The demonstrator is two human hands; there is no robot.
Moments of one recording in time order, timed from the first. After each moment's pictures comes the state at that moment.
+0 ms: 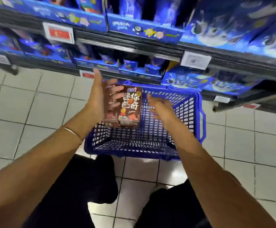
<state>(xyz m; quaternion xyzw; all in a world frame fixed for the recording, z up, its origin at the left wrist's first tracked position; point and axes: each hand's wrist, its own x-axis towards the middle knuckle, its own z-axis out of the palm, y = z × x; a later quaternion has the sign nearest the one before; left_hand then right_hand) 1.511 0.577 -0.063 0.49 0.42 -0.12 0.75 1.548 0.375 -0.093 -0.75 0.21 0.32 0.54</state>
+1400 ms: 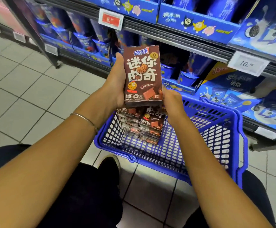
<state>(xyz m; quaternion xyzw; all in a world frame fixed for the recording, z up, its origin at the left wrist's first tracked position) 1.480 0.584 -0.076 0.41 0.40 0.02 0.82 1.548 0.441 -0.145 -0.77 0.04 0.27 0.57</state>
